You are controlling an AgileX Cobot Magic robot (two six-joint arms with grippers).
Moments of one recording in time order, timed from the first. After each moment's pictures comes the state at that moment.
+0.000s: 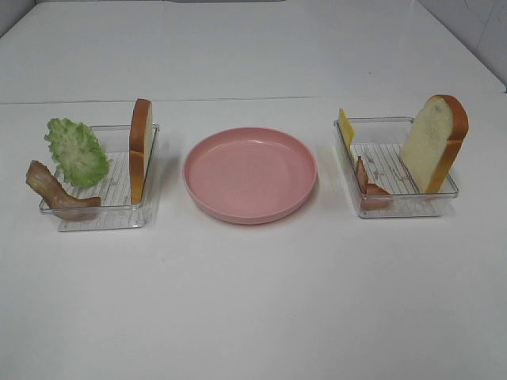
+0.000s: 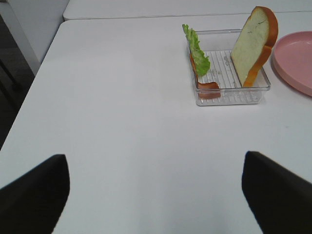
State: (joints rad) left arm 0.03 -0.01 -0.50 0.02 1.06 -0.03; right arm -0.01 -0.01 -0.50 0.14 1.07 -0.11
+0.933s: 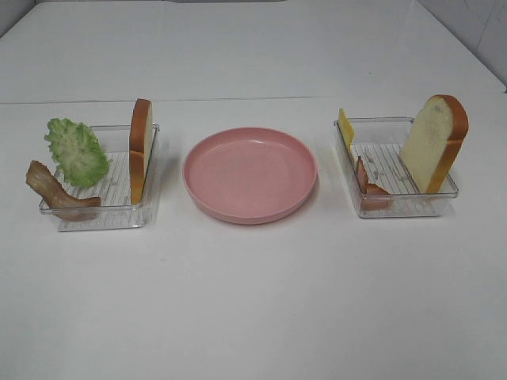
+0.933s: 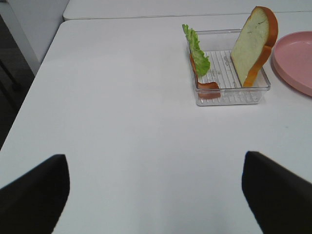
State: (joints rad) left arm 0.03 -0.01 -0.50 0.02 1.06 -0.03; right arm -0.01 -0.01 -0.50 0.14 1.07 -0.11
